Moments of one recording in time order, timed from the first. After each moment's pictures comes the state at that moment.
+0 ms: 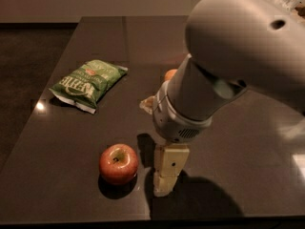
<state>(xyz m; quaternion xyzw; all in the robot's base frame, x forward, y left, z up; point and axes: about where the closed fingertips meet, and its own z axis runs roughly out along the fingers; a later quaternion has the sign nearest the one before) 0.377 0.001 0.877 -0.75 0.62 0.09 0.19</state>
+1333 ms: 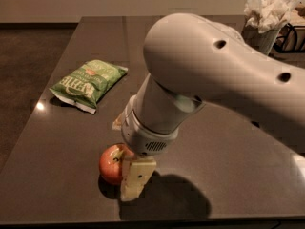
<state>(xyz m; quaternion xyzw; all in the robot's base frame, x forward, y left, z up) 0.356 0.058 0.857 -0.77 0.60 0.14 0.18</state>
